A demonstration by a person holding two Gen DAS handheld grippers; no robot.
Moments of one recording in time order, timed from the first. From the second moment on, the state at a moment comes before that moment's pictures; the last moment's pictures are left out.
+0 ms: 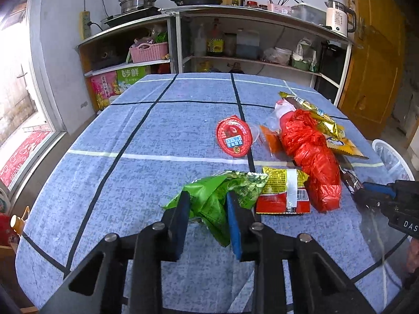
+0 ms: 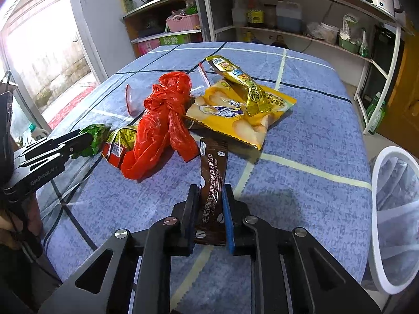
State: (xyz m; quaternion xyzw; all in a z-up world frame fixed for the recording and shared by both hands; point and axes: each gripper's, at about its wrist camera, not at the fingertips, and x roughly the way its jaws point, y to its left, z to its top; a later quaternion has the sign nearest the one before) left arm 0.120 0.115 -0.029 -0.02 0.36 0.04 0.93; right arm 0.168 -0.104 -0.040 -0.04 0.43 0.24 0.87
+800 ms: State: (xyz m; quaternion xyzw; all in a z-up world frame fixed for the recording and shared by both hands) left arm 0.115 0.056 0.019 -0.06 0.30 -0.07 0.95; right arm 0.143 -0.180 -0.008 0.03 0.38 0.21 0.90
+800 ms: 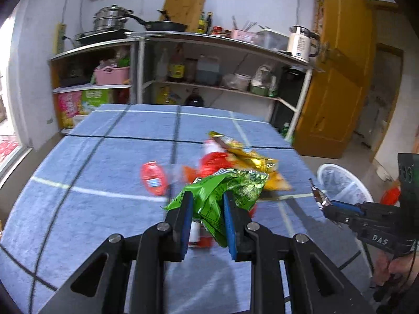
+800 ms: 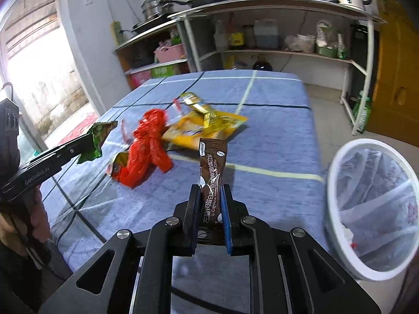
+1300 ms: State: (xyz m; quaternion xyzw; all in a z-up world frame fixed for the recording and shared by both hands) left arm 0.147 -0.064 0.032 -0.02 0.31 -0.19 0.93; right arm 0.132 -0.282 0.005 0.08 0.35 0.12 0.93
